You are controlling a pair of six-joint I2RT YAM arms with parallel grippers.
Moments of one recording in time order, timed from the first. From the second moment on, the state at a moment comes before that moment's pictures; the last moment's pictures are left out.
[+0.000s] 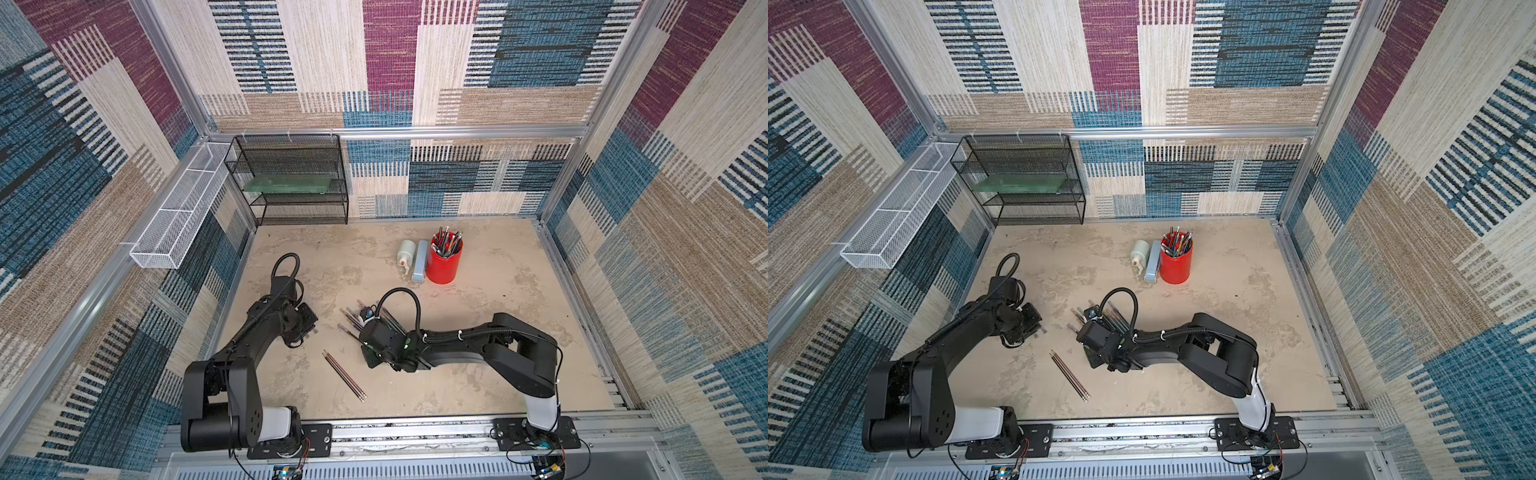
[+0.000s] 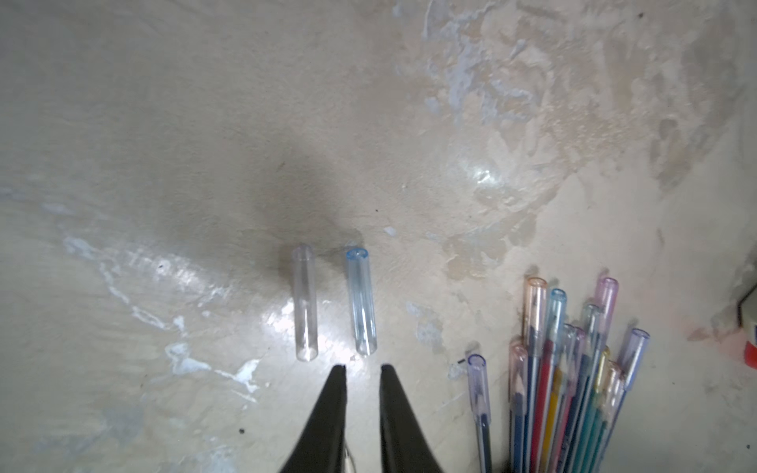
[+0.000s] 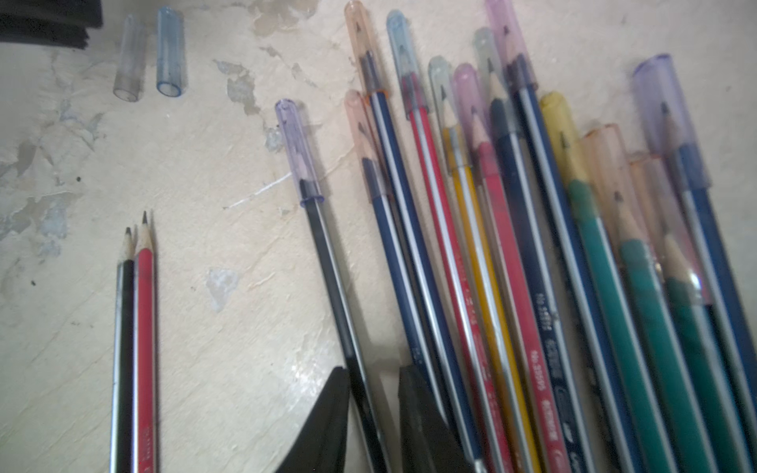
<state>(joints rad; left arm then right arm) 0.04 1.34 0.76 -0.61 0.14 -0.66 1.15 1.97 1.14 -0.08 0.22 0.54</state>
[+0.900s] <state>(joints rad) 0.07 0.92 0.49 -0.31 0.30 -0.82 1.19 2.06 1.26 -0.12 0.31 0.53</state>
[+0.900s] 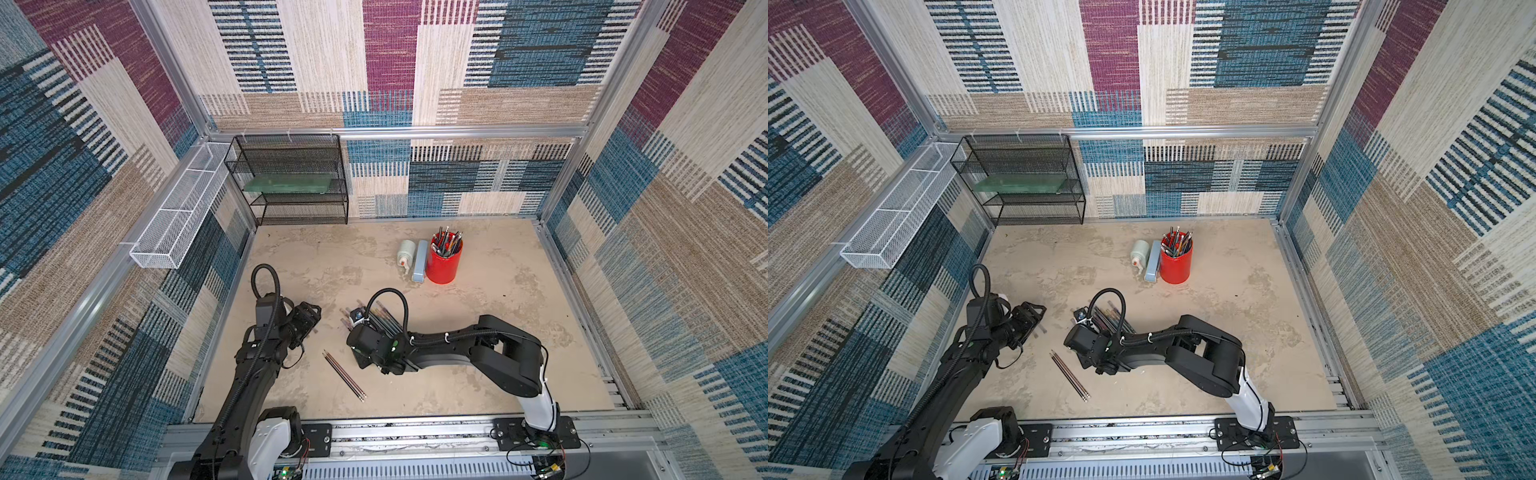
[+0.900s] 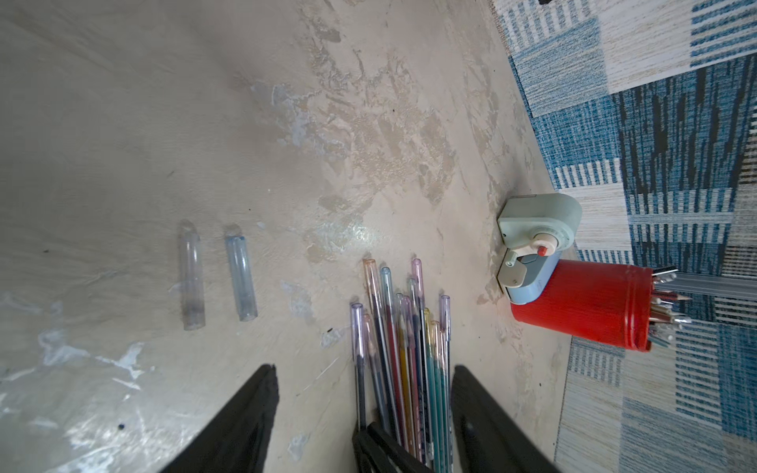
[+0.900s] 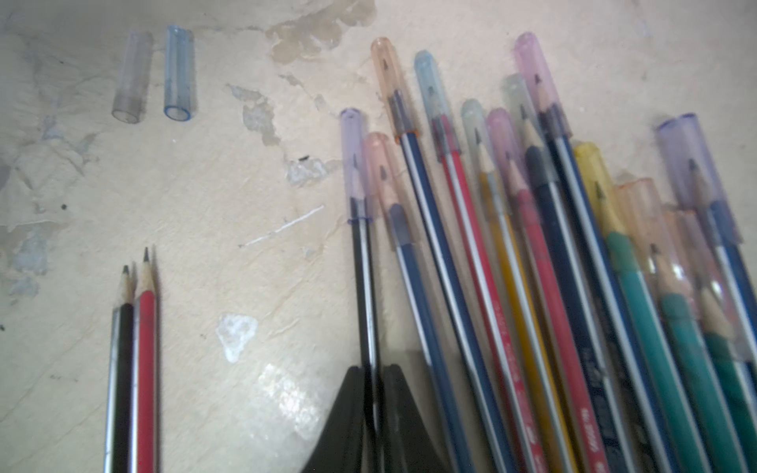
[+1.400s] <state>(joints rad) 0.07 0.96 0.49 -0.23 0.36 -0.83 1.20 2.06 1.27 -0.13 0.27 0.49</state>
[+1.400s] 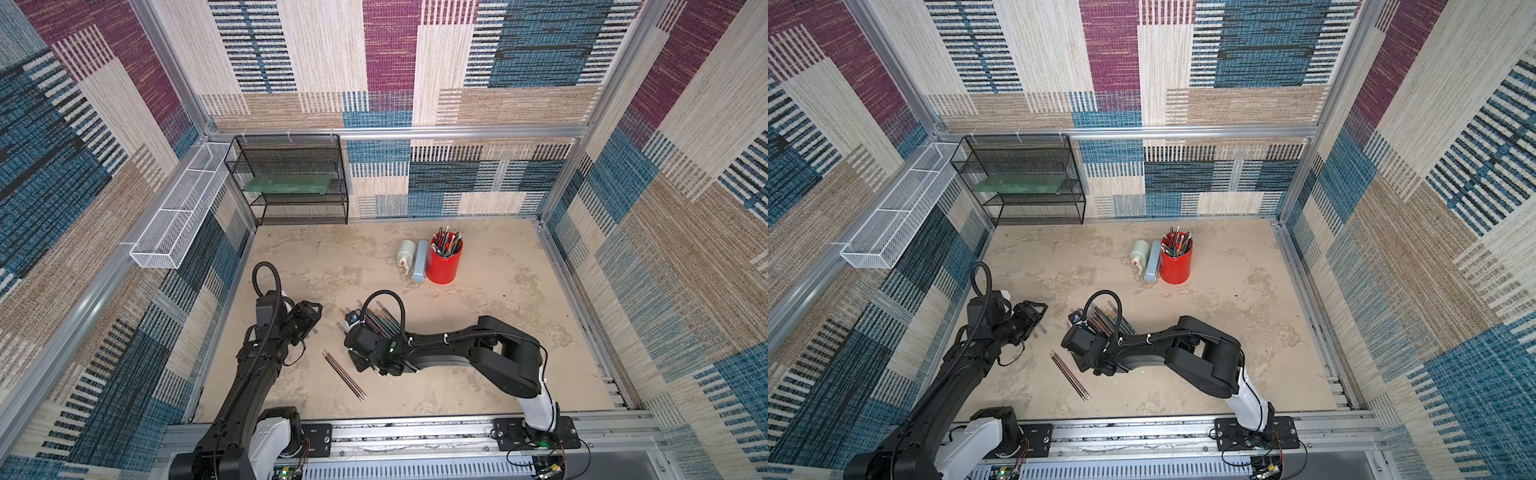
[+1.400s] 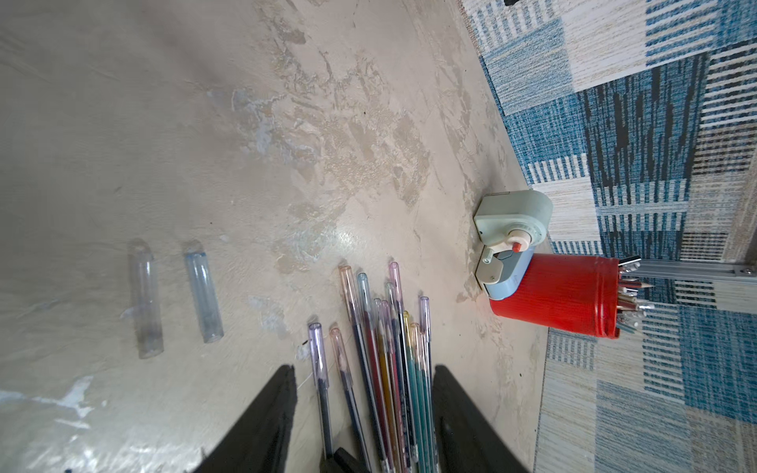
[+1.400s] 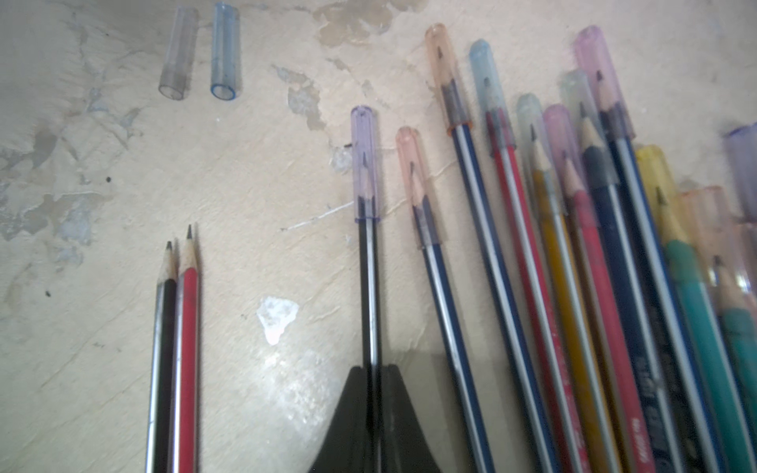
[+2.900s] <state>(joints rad) 0.07 1.05 0.44 -0.07 0.50 -0.89 1.21 1.94 1.32 -0.10 0.27 0.49</state>
